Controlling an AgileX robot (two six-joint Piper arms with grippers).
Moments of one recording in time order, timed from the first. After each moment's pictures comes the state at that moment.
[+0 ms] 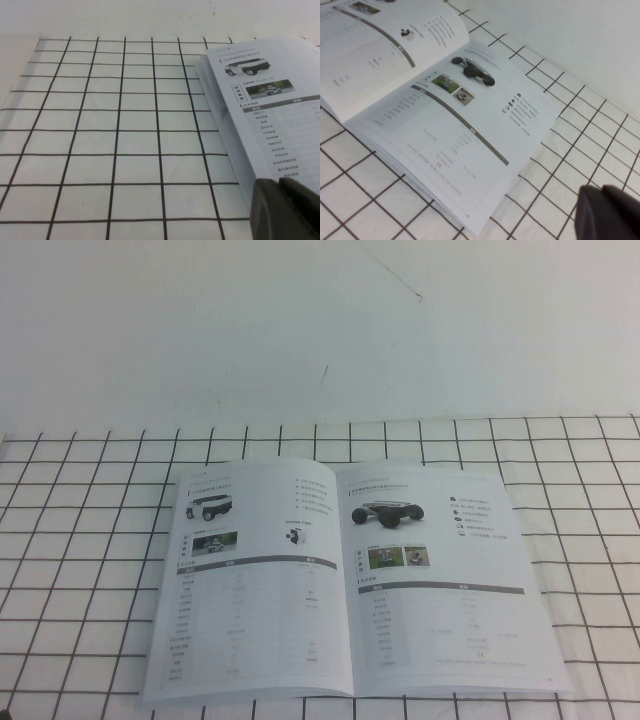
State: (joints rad) right arm 0.57 0.39 -0.48 -0.23 0.69 -0.11; left arm -0.09 -0.01 0.02 -0.05 0.36 -0.08
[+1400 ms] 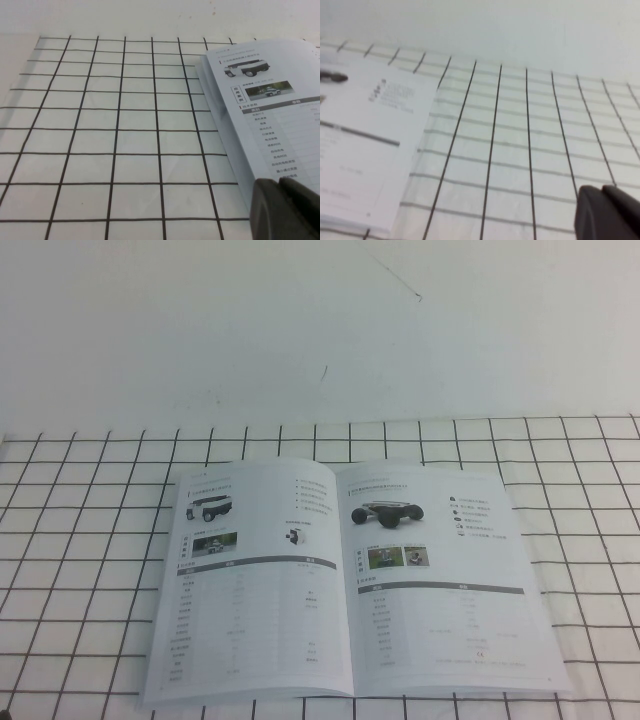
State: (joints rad) right arm 0.05 -0.01 0.03 -0.13 0.37 -0.02; left arm -0.09 -0.01 0.02 -0.05 0.36 -0.09
